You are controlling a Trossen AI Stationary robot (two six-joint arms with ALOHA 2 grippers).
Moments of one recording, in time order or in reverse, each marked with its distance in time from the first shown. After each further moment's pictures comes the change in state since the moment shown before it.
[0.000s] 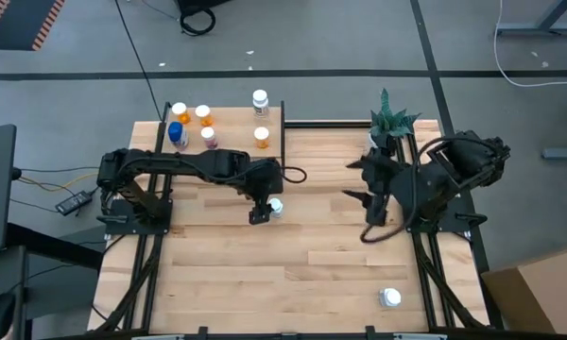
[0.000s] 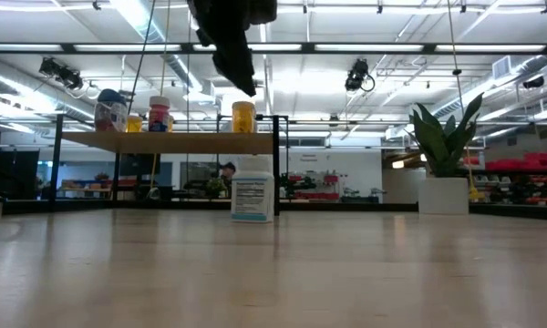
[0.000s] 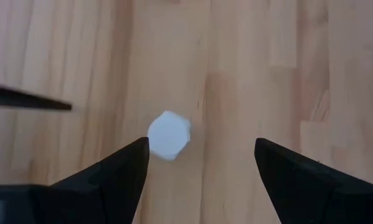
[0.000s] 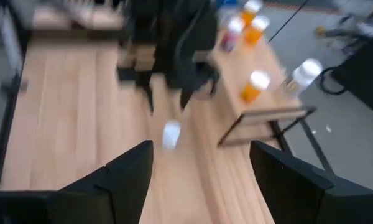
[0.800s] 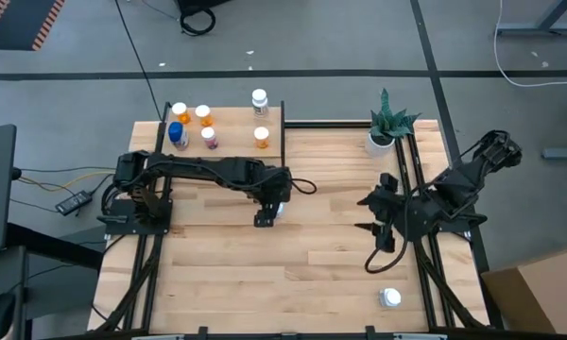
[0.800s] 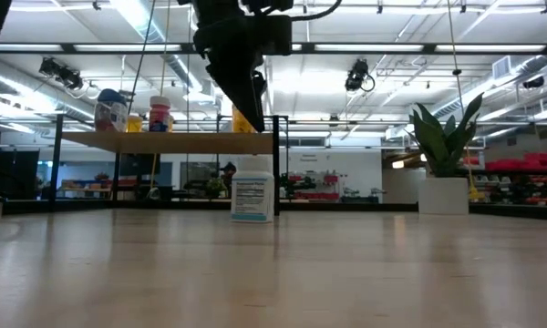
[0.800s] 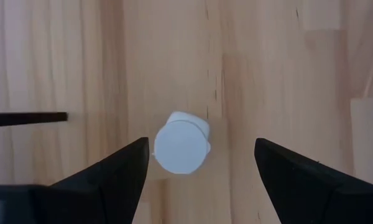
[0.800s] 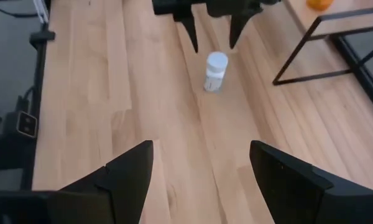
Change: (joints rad) left arm -0.002 0.134 0.000 0.034 -0.043 0.141; right arm 0.139 -0.383 -0.878 0.377 -0.092 0.277
